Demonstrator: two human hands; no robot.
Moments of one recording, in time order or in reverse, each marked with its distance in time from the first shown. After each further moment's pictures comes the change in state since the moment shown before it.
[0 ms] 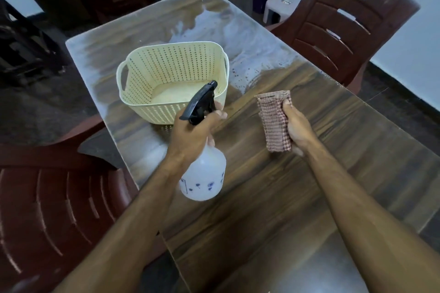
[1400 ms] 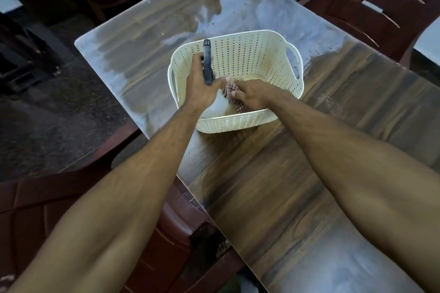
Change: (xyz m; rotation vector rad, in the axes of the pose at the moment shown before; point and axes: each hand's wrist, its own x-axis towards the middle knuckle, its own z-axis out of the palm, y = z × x) left_hand 0.206 -0.077 -0.139 0.292 -0.027 0.137; right_hand 0.114 -0.011 0.235 -1.414 -0.361 -0.181
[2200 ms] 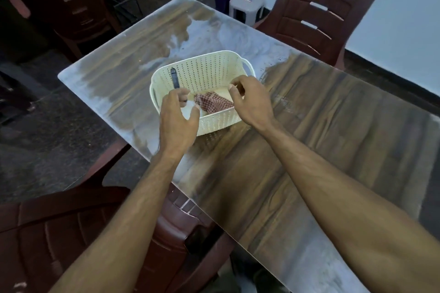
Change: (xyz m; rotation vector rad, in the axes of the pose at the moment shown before) left_hand -0.115 0.062 -0.029 0.171 0.089 0.143; right_hand -0.135 -0.027 -0.012 0.365 0.861 0.041
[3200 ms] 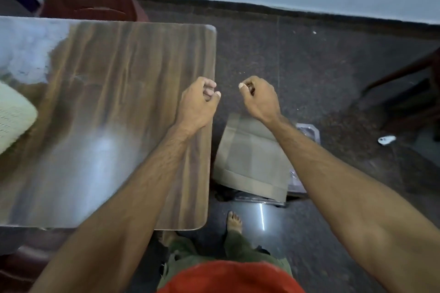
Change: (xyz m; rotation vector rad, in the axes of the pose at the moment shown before) left_hand -0.305 0.246 0.332 -0.030 -0.759 0.299; right_hand -0.353 0.277 -0.350 -0.134 0.315 0.711
